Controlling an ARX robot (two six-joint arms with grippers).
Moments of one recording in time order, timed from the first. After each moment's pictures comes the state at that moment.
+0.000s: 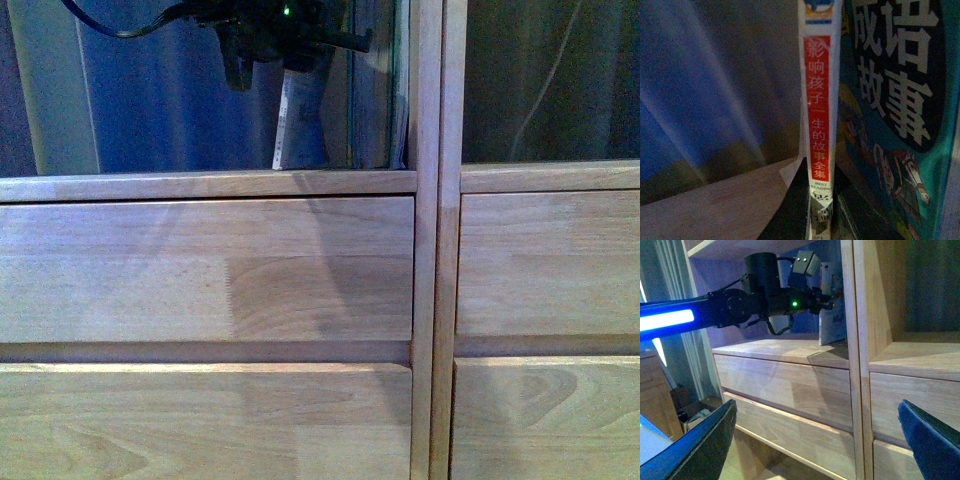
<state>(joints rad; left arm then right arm) -0.42 2.16 2.27 -0.04 -0.15 0.30 -0.38 0.38 0.39 0.43 -0.89 0.45</state>
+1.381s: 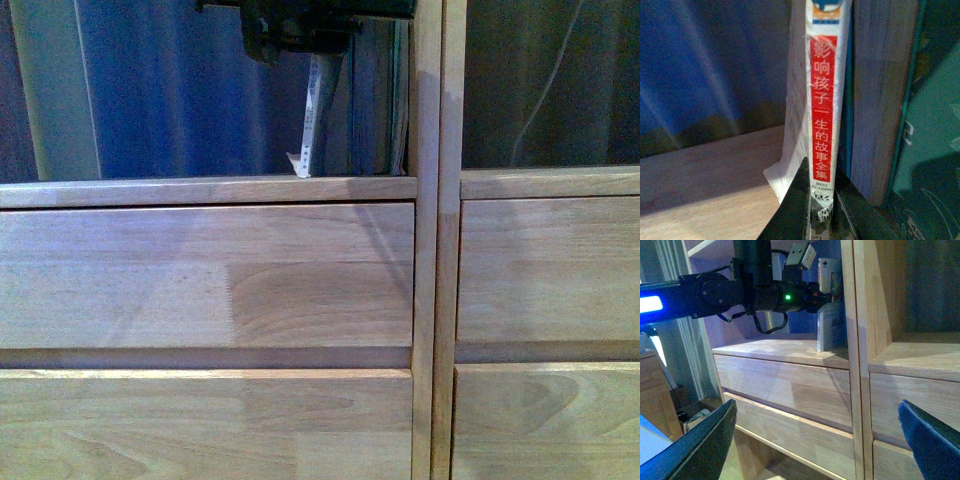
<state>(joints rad) -0.50 2.02 2.13 -0.14 -0.22 0.16 -0.38 0.38 0.39 0.43 -0.89 0.45</state>
